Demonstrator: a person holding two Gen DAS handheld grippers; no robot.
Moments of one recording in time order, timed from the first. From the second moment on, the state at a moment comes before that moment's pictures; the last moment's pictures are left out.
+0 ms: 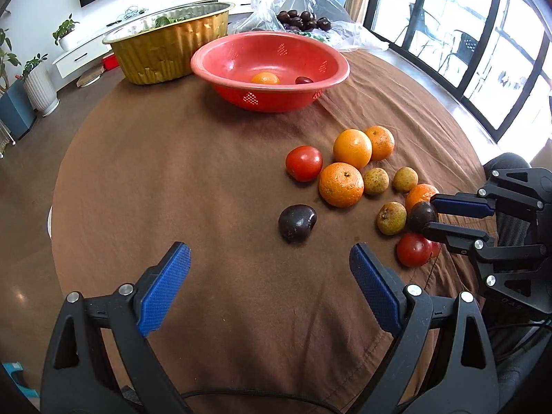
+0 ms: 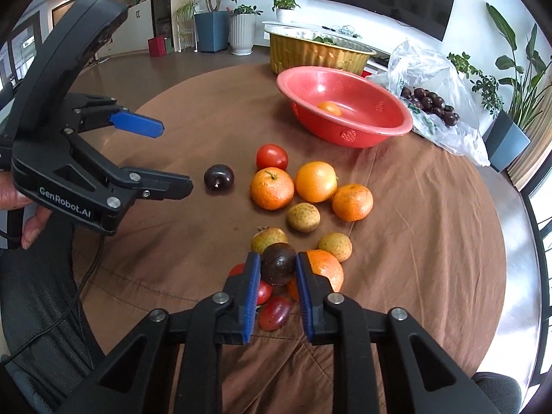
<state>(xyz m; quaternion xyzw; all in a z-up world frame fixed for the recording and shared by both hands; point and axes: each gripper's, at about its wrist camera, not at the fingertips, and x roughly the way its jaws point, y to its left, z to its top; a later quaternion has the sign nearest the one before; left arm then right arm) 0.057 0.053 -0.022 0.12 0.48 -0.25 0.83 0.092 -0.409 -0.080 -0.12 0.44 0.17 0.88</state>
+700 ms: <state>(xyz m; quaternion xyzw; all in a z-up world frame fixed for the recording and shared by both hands) 0.082 0.018 -0.051 0.19 0.51 -0.27 0.79 0.093 -0.442 -0.060 -0.02 0.41 0.20 0.89</state>
